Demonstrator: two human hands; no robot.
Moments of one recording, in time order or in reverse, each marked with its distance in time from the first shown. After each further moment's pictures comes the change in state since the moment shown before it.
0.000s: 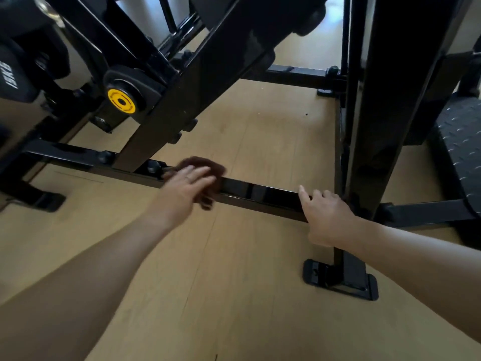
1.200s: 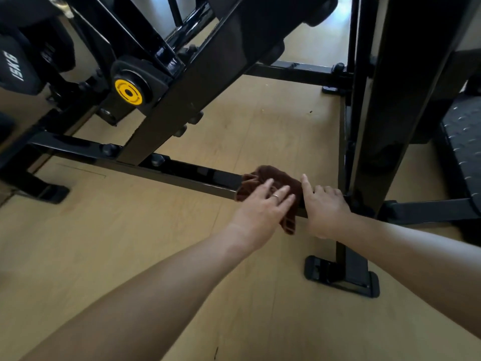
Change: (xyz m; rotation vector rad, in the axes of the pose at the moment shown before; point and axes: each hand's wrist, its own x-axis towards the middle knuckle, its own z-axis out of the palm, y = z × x) left_hand 0.011 0.154 0.037 0.154 -0.020 0.286; right_hand 0.015 -0.008 0.009 0.149 -0.020 0.083
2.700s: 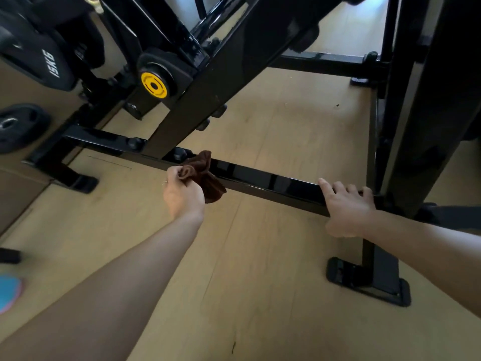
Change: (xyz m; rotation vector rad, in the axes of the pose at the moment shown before) left_hand -0.060 -0.117 -0.012 -0.858 0.648 -1.311; right_hand 0.023 0.006 0.015 -0.010 -0.046 -0.054
